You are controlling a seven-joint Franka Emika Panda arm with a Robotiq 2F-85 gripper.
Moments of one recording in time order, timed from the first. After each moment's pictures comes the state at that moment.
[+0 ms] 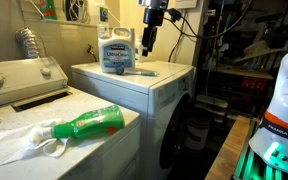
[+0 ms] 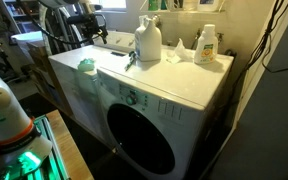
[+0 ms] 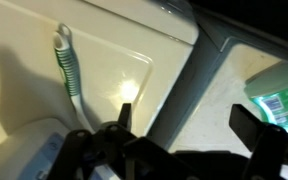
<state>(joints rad) 0.21 -0.24 0.23 -2.19 -0.04 2.14 -0.11</state>
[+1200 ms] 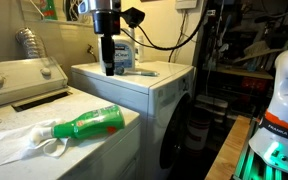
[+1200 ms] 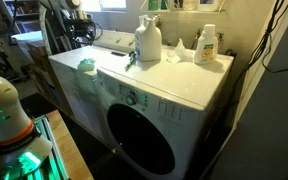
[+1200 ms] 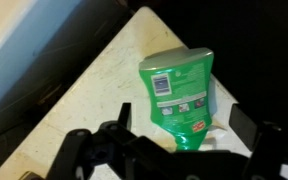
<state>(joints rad) 0.38 0.19 0.37 -1.74 -0.06 1.92 -0.21</state>
